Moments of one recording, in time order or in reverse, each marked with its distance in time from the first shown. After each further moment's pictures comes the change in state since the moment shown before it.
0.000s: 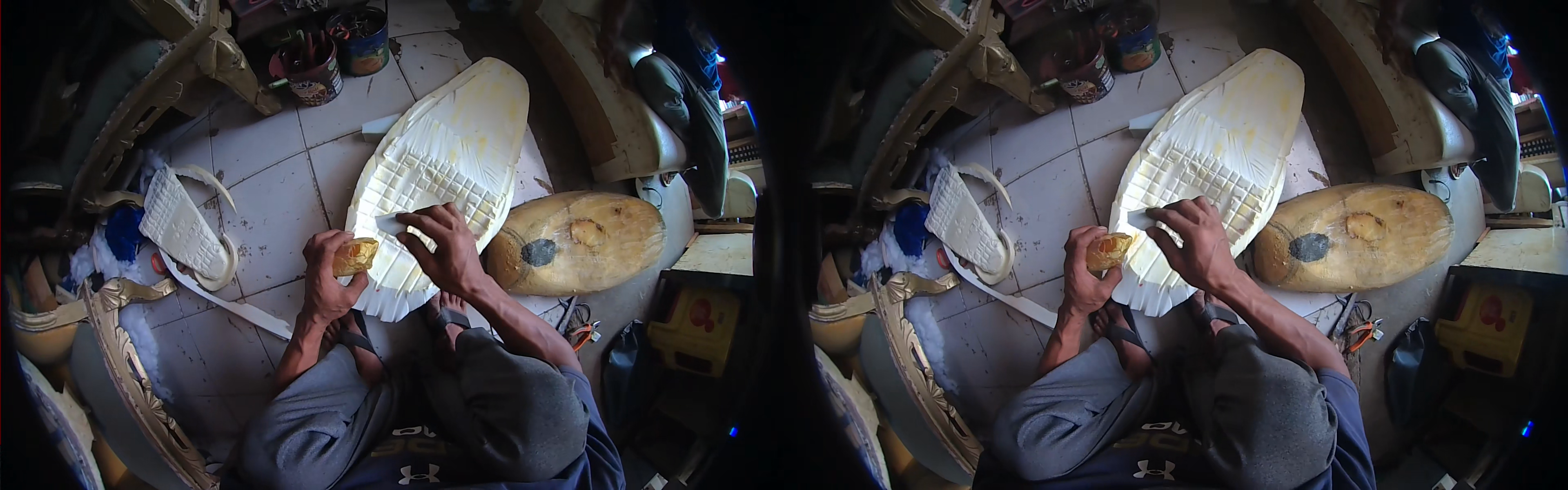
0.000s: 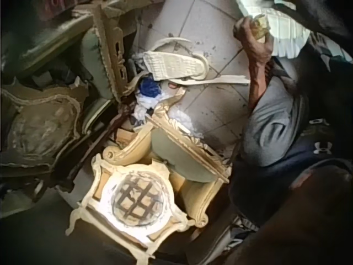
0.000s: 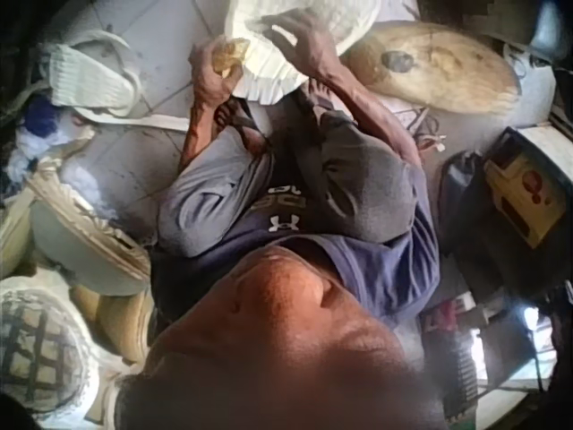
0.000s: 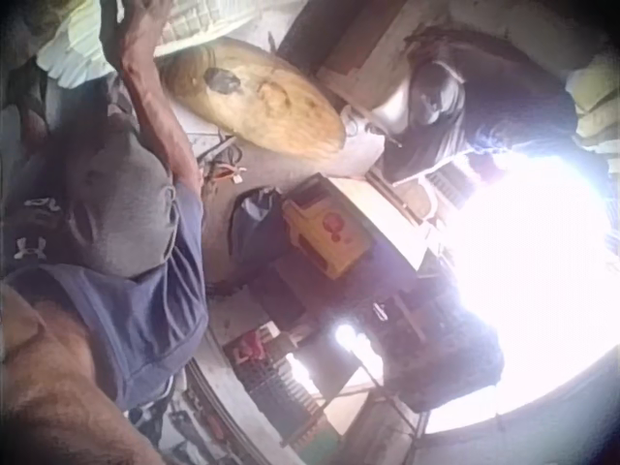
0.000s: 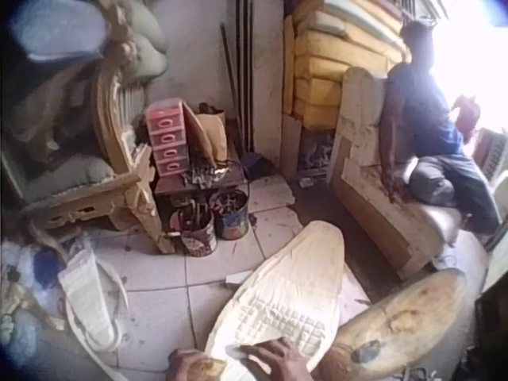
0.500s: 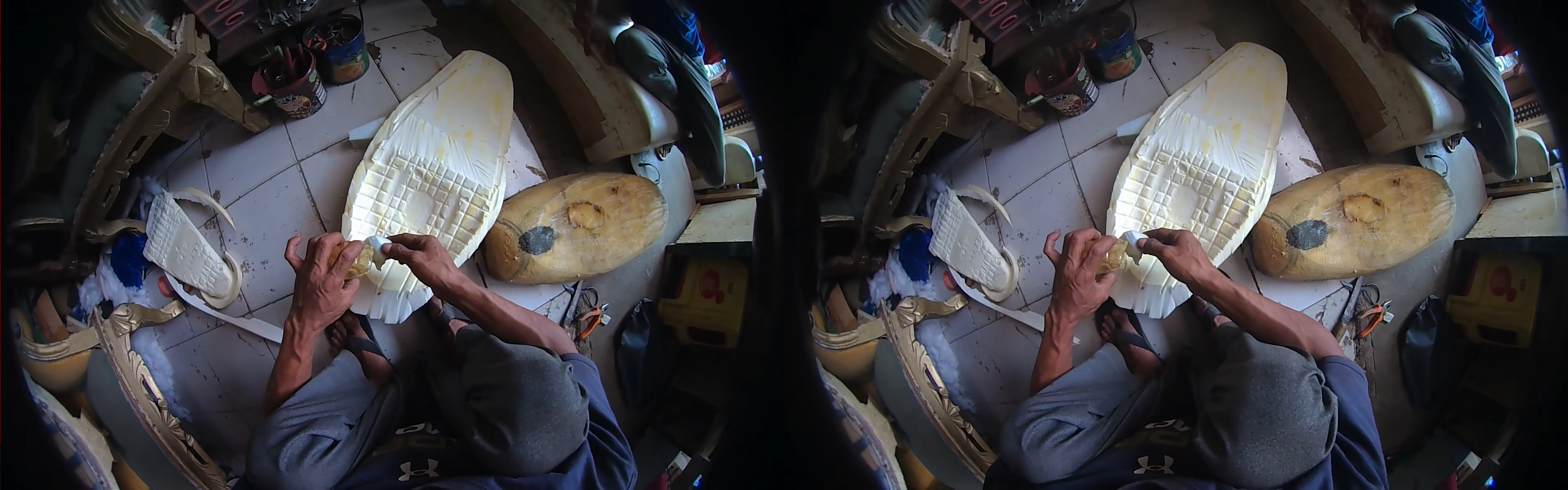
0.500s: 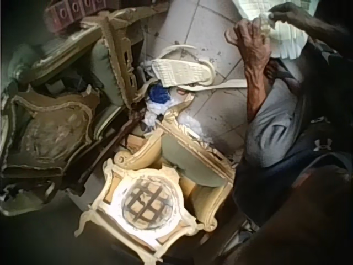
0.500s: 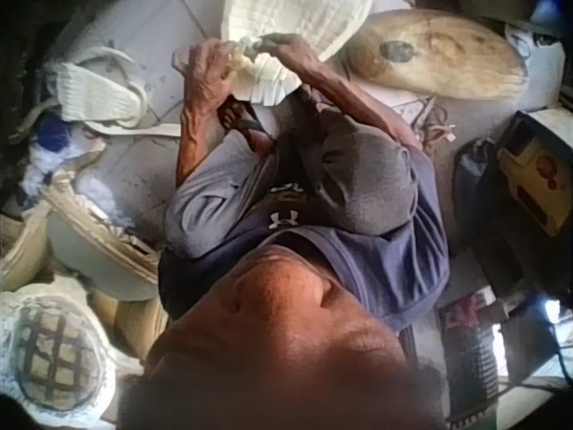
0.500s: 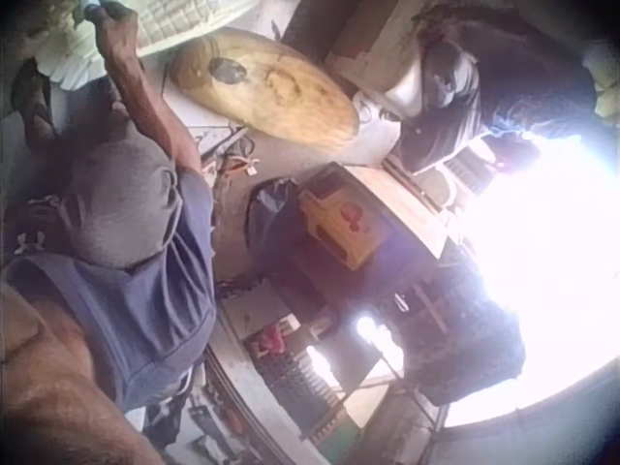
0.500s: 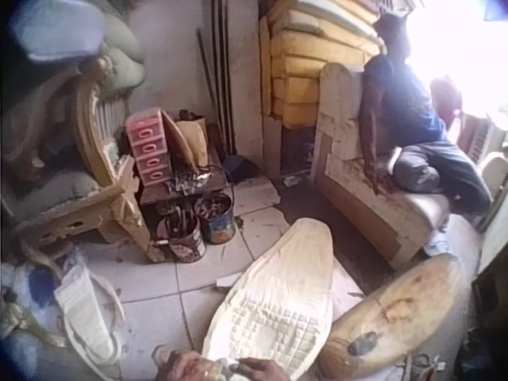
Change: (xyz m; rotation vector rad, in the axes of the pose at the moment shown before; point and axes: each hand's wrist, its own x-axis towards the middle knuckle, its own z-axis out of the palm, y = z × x) left_hand 0.025 0.027 -0.024 0.468 -0.276 0.225; right_hand -0.015 0.010 0.030 0.672 -0.318 0.809
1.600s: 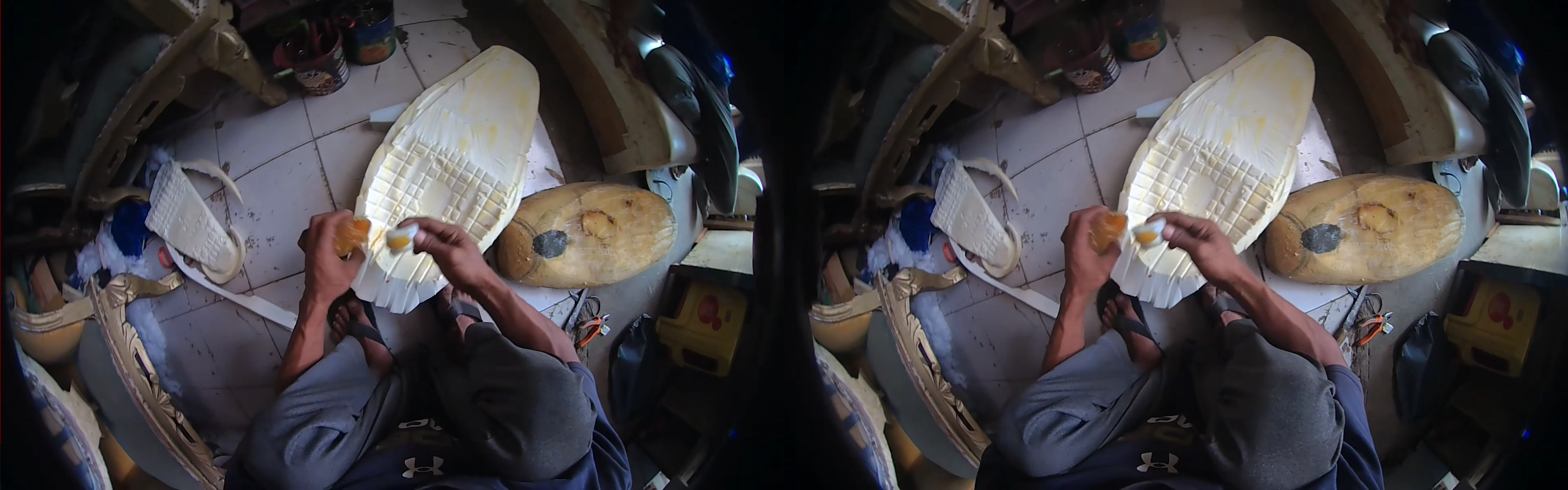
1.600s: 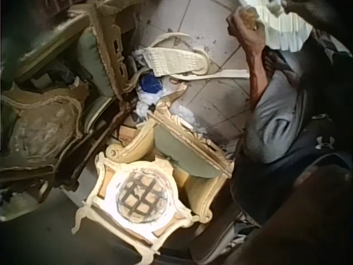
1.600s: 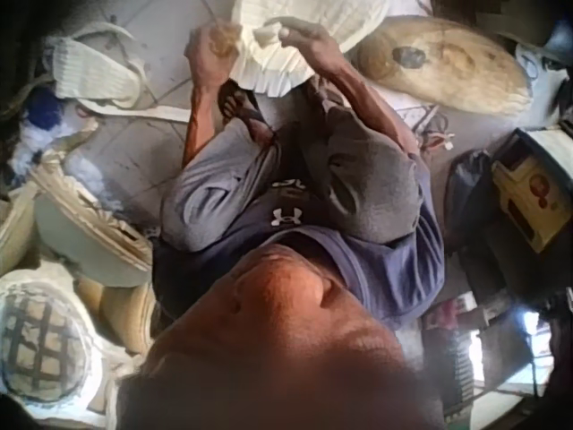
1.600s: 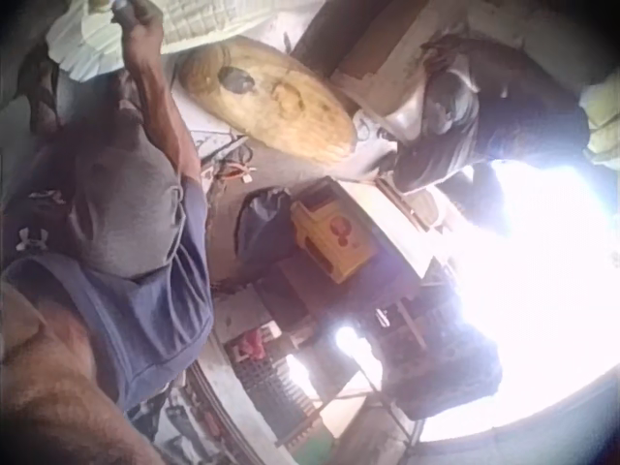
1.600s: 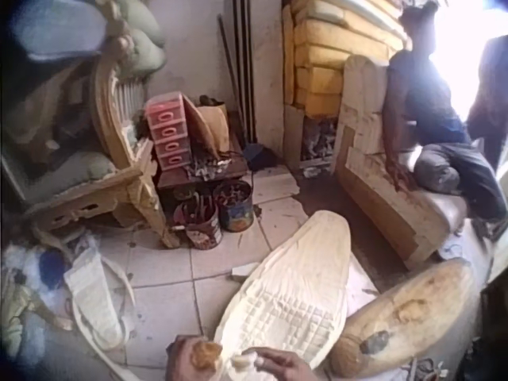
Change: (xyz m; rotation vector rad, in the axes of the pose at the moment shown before) left_hand -0.012 -0.023 0.043 -0.390 0.226 -0.338; right_hand 0.001 0.017 -0.012 0.348 -0.205 -0.273
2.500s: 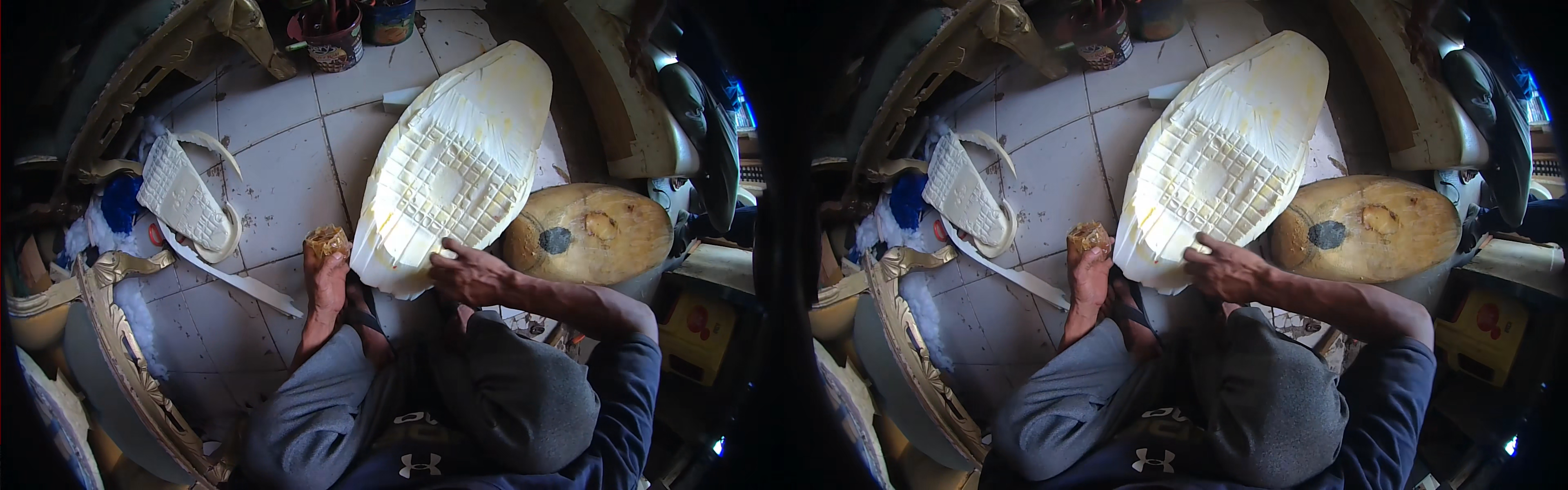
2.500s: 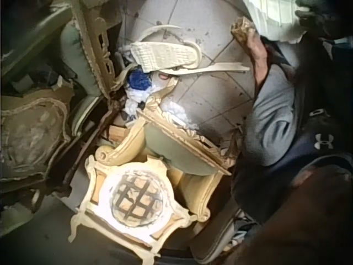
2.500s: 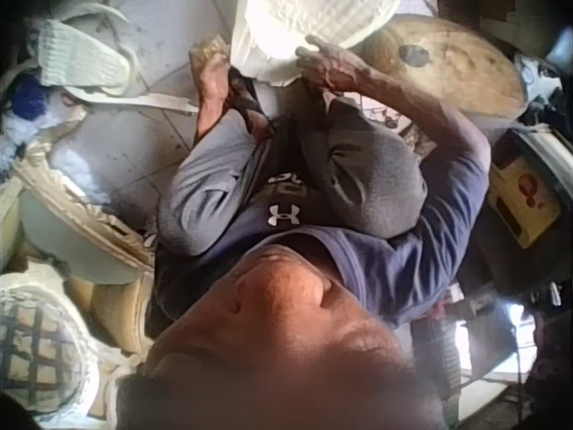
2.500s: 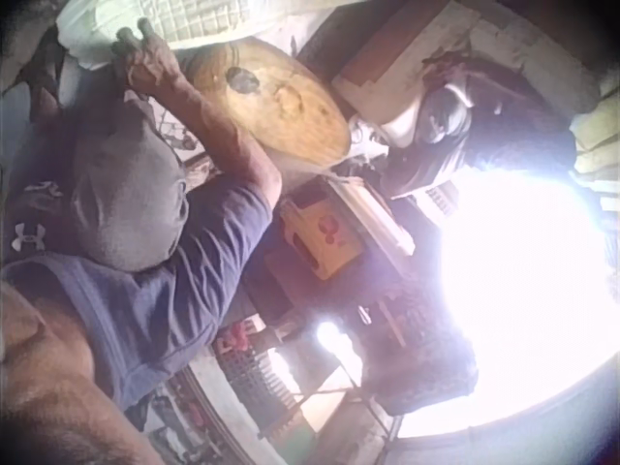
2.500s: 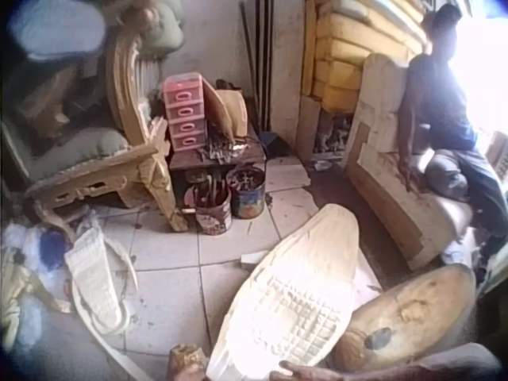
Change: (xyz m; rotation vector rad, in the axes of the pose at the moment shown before) left_hand -0.091 -0.052 0.030 -1.345 0.289 -0.641; right_hand -0.026 -0.003 -0.020 -1.949 -0.853 -0.796
